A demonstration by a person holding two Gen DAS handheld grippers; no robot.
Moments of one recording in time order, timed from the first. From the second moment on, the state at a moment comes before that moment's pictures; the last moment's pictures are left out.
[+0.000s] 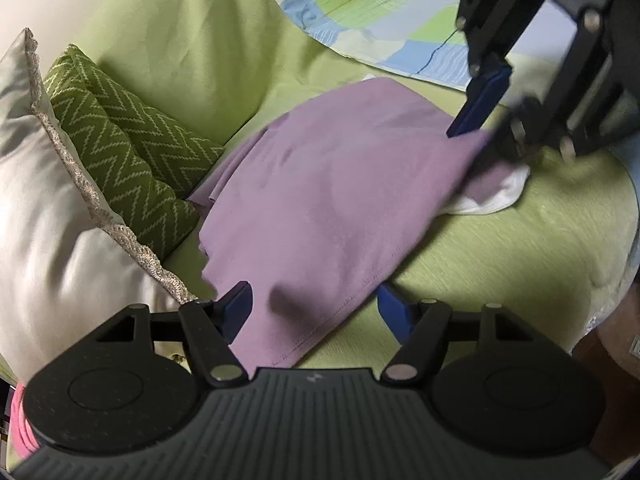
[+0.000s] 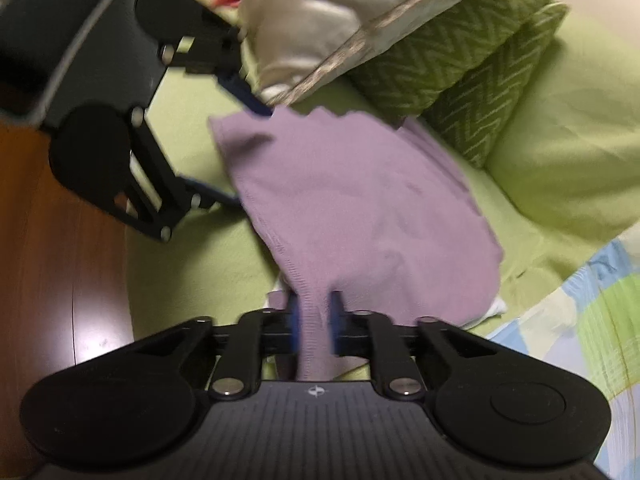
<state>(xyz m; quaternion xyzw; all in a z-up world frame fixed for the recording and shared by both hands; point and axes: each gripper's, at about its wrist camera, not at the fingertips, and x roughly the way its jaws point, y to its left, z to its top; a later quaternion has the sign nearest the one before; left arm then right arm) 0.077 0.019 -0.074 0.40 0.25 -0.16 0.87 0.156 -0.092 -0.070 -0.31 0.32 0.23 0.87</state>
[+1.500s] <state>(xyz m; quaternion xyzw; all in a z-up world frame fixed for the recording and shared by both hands) -0.048 -0.199 0.195 0.16 0.04 -0.50 0.85 -0.077 -0.309 0.220 -0.32 0.08 -0.10 0.94</state>
